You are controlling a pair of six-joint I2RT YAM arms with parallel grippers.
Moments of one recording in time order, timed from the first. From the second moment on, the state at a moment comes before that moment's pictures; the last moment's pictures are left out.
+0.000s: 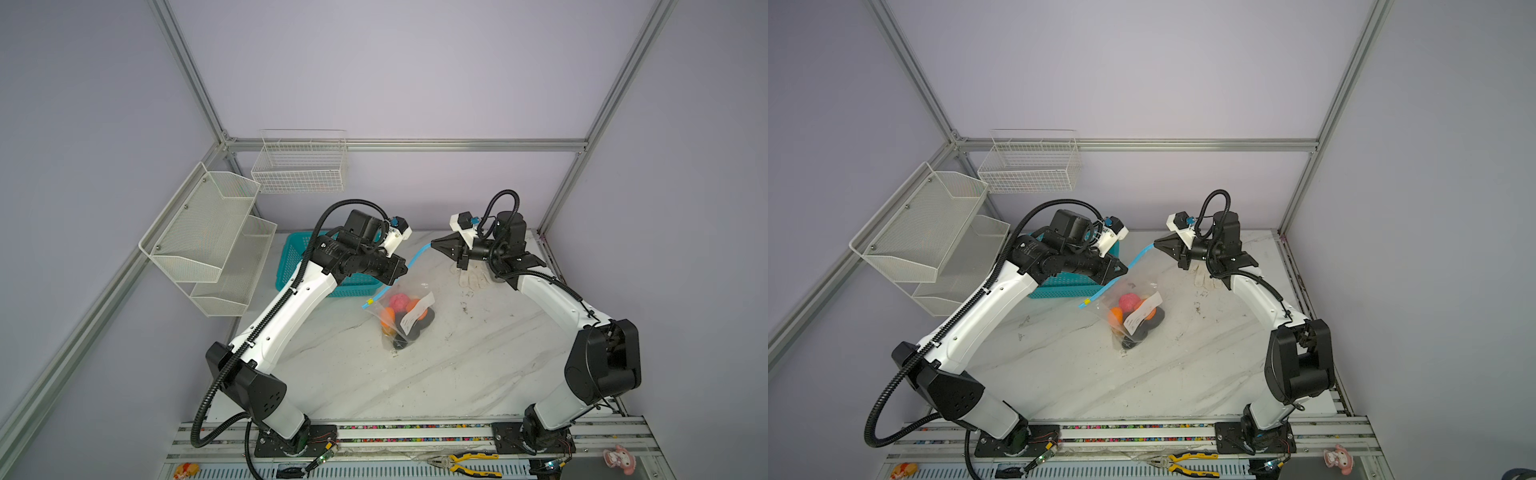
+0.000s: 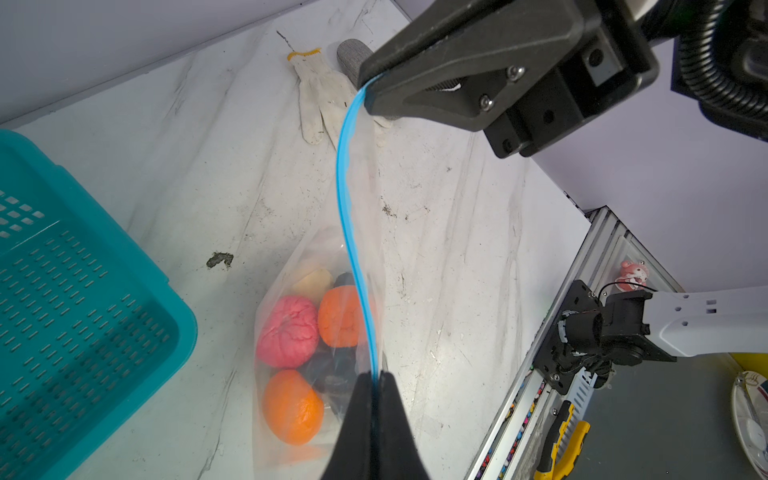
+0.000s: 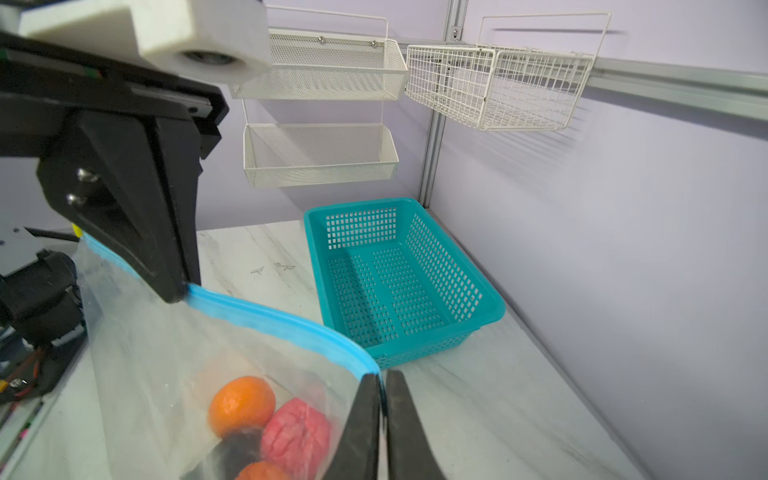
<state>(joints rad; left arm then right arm) -0.55 1.59 1.79 -0.99 0.36 -0.04 0.26 1.62 1.32 0.07 -1.02 -0.29</state>
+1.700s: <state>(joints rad) -0.65 1.85 1.88 -0.91 0.32 -0.03 0.51 0.68 0.66 -0.06 -0.15 0.46</state>
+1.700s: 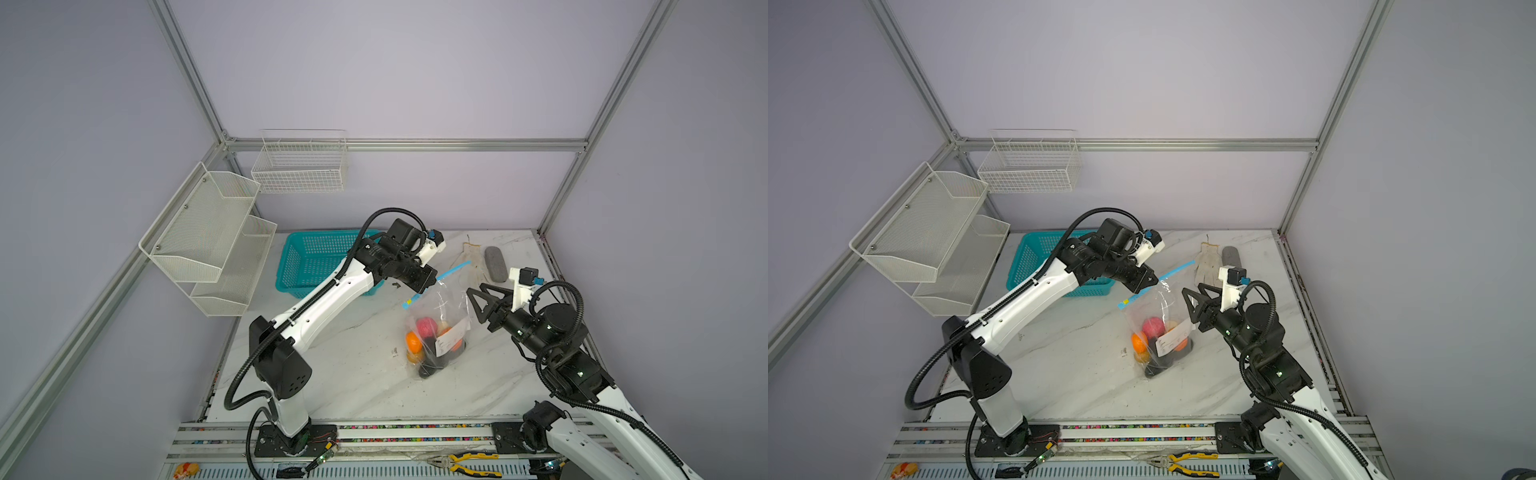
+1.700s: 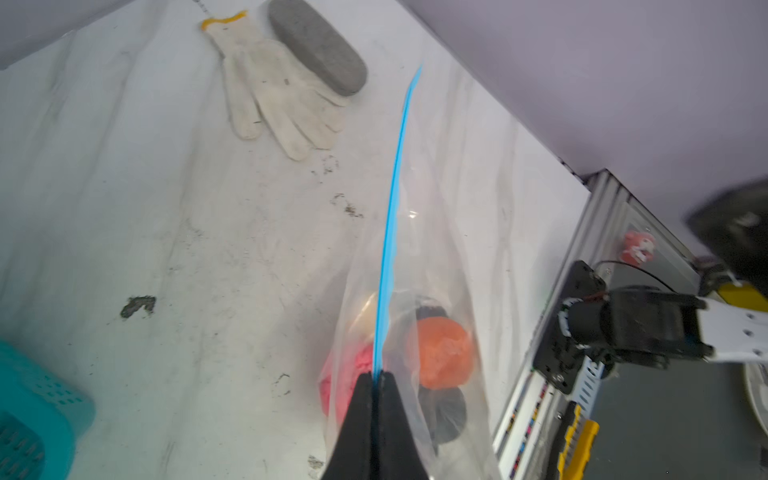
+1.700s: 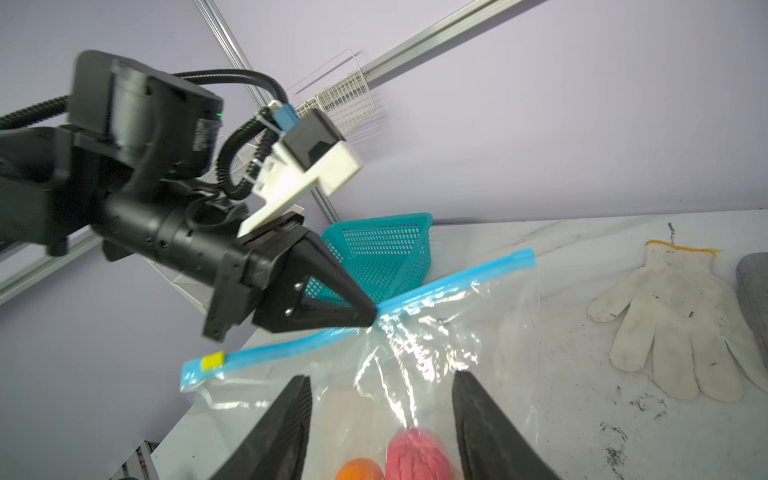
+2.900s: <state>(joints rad) -0.45 2.60 2.37 -0.42 0.45 0.02 0.51 1.15 0.55 0.33 -0.25 0.54</state>
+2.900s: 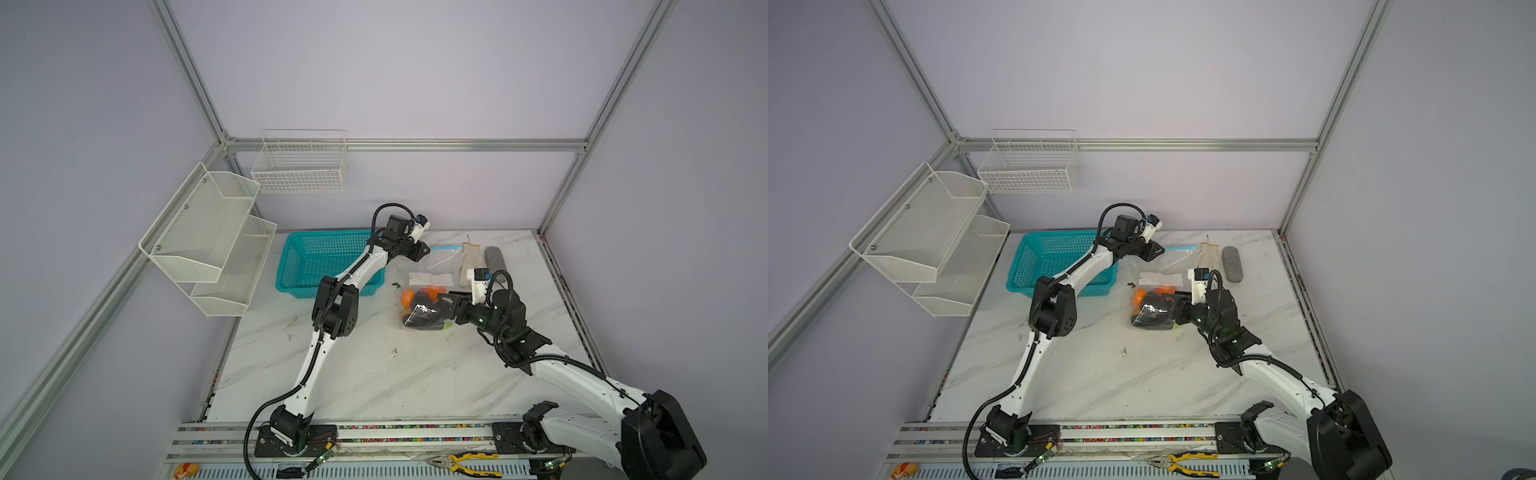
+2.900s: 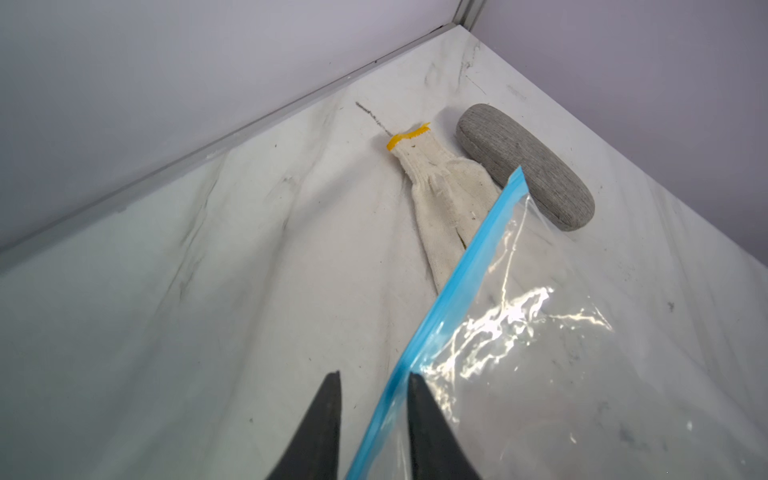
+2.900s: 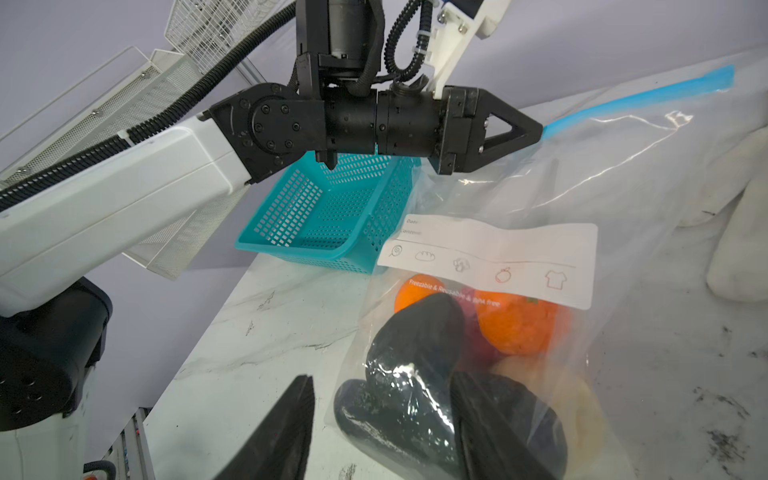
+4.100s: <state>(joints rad) -0.54 1.81 1.64 -0.24 0.50 -0.26 0.72 1.54 0.65 0.41 0.05 0.44</state>
